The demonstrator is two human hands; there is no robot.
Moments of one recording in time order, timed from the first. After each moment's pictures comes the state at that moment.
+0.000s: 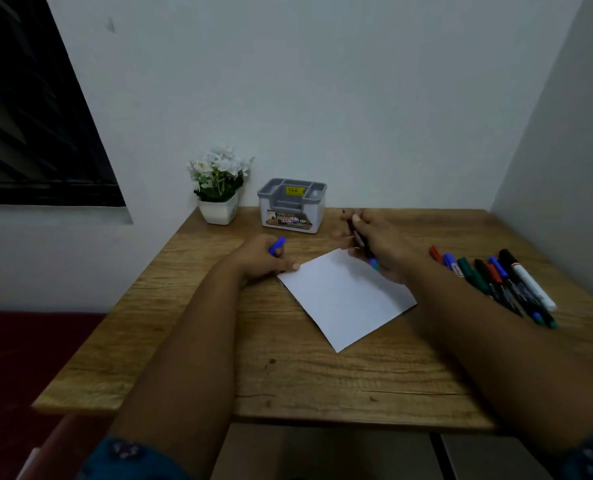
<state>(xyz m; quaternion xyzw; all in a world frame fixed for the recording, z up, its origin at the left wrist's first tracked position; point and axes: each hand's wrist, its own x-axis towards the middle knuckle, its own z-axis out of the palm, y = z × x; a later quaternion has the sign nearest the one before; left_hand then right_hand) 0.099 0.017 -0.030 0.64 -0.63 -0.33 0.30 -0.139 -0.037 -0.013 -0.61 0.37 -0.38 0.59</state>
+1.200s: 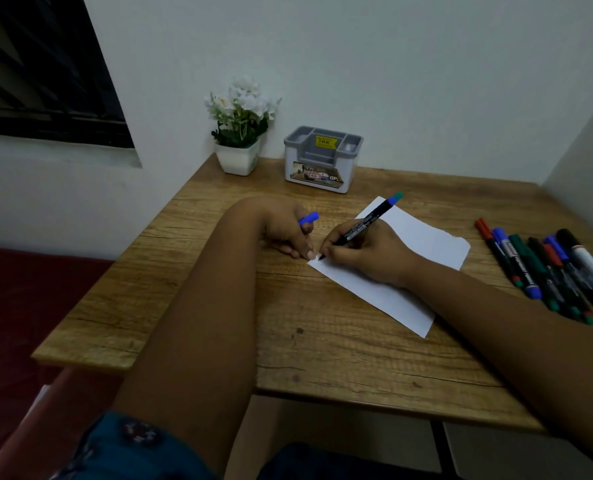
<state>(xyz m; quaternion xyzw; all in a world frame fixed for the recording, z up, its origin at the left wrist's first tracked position) 0.106 0.019 -0.021 0.61 -0.59 -0.50 0.16 -0.097 0.008 -0.051 -0.85 0.30 -0.26 0.35</state>
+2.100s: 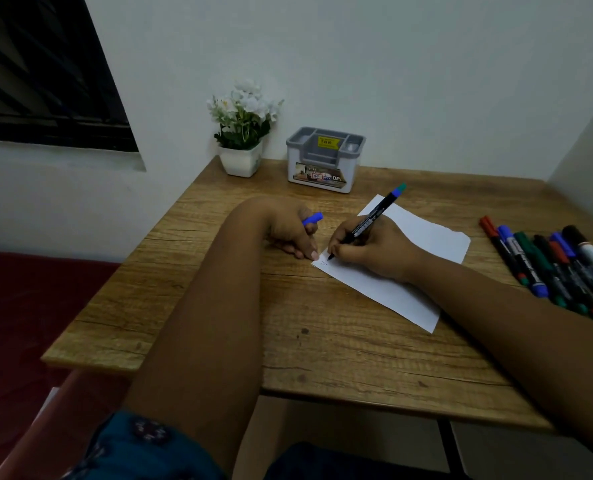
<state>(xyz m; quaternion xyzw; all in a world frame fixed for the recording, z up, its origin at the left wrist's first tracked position) 0.105 0.018 -0.019 0.61 -0.60 -0.49 0.15 -0.097 0.001 -0.051 -0.84 0.31 -0.26 0.36</state>
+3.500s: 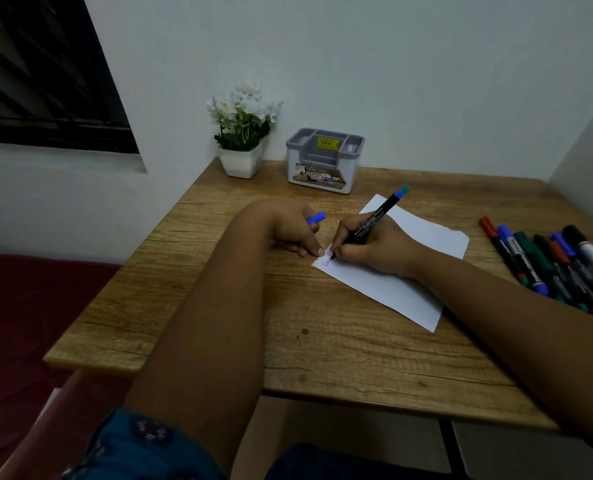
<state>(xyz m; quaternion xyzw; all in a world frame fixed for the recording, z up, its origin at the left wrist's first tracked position) 0.094 0.022 -0.014 0.66 -0.61 -0.43 0.14 -0.099 -0.008 -0.051 -0.85 0.29 -0.25 0.37</state>
